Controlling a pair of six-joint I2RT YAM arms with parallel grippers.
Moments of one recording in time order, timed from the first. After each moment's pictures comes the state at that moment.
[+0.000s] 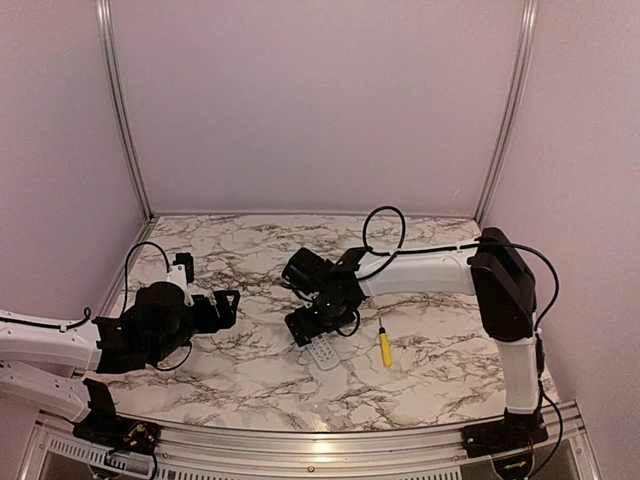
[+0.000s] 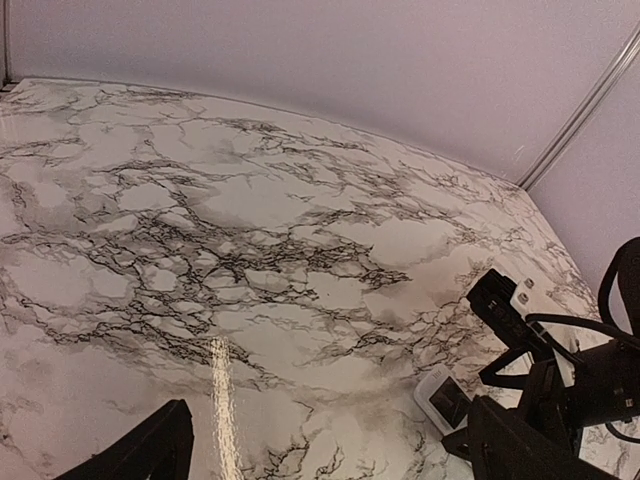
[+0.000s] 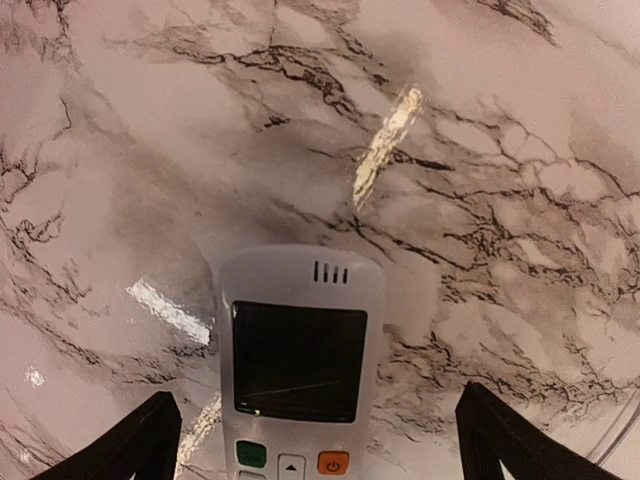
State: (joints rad) left arm -0.95 1.08 0.39 0.29 -0.53 -0.66; right arm 1.01 2.12 1.60 -0.71 0.11 0.45
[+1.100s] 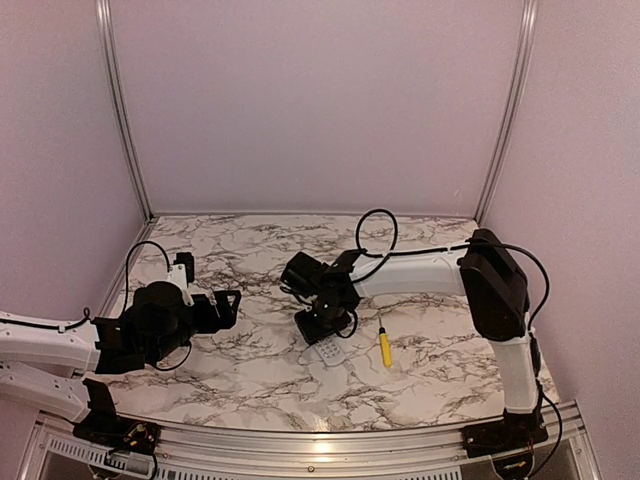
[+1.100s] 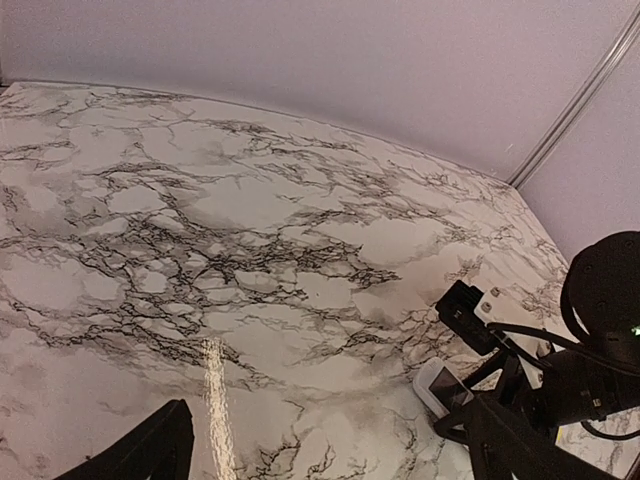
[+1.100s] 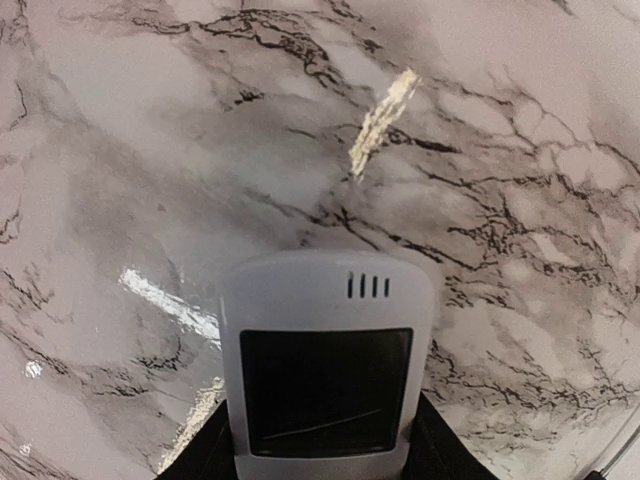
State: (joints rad) left arm -0.95 1.07 0.39 0.30 -0.51 -0.65; right arm 1.00 2.18 1.66 -0.76 0.10 0.45
